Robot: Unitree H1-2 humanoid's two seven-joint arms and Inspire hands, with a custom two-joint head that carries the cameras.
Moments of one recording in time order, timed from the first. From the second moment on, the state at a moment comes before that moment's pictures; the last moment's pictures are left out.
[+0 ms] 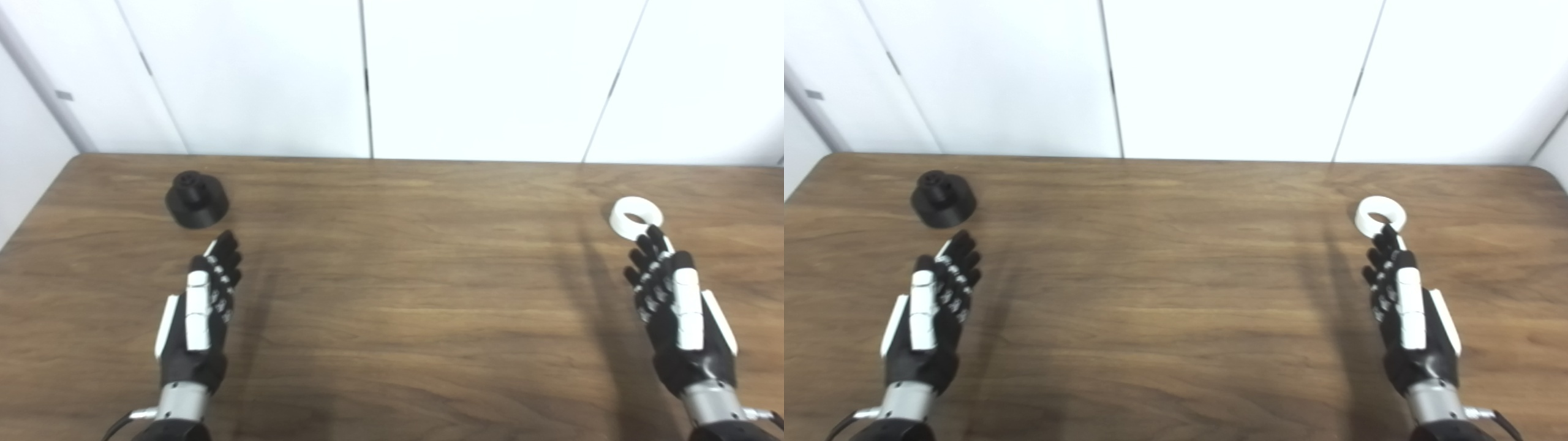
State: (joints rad) left arm 0.19 0.04 0.20 -0.40 -0.18 0.19 -0.08; right arm 0.17 -0.09 -0.23 -0.40 0.18 0.27 0.12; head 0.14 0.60
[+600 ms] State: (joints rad) left arm 0.19 0.02 0.12 -0.35 -0.12 0.13 -0.03; right arm 0.17 -0.12 -0.26 -0.35 0.15 0.23 0.15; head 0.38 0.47
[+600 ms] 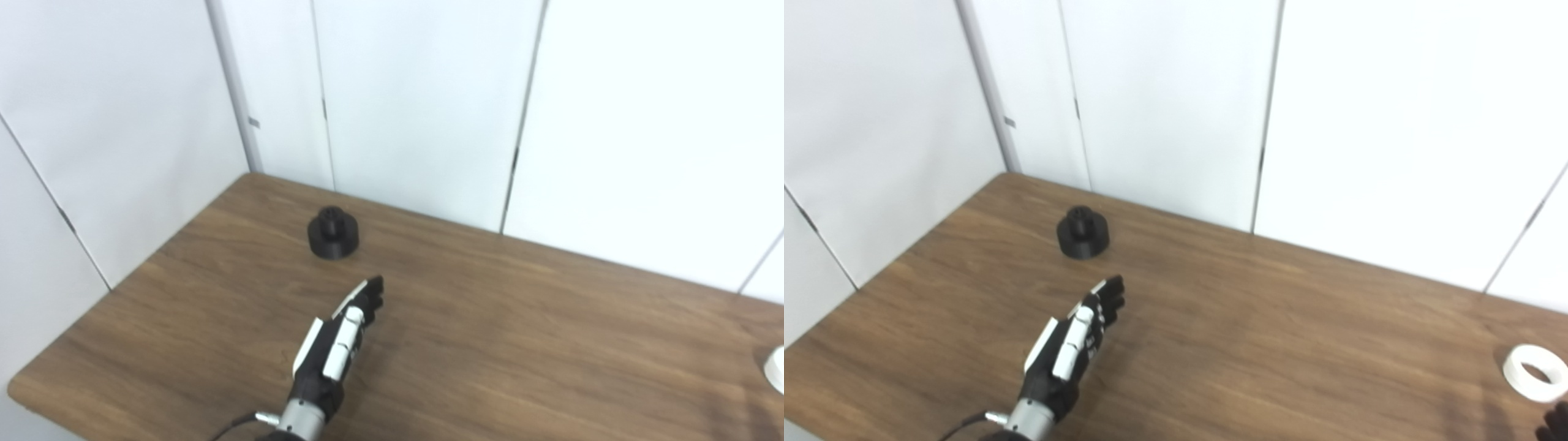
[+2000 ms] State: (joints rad) left arm 0.13 0.19 0.21 -0.44 0.54 0.21 0.10; right arm 0.18 -0.12 -0.27 -0.27 0.12 0.14 0.17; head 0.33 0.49
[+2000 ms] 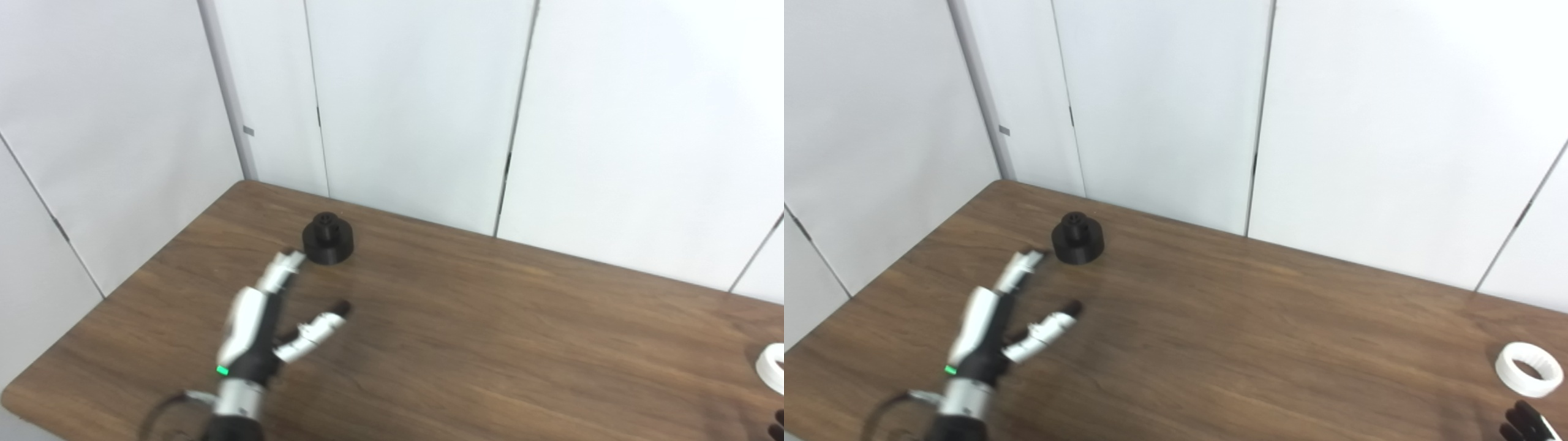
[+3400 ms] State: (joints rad) left arm -0.32 0.49 0.04 0.30 0.69 0.35 0.07; right arm 0.20 -0.13 -0.25 -0.32 0.09 0.14 0.18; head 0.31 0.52
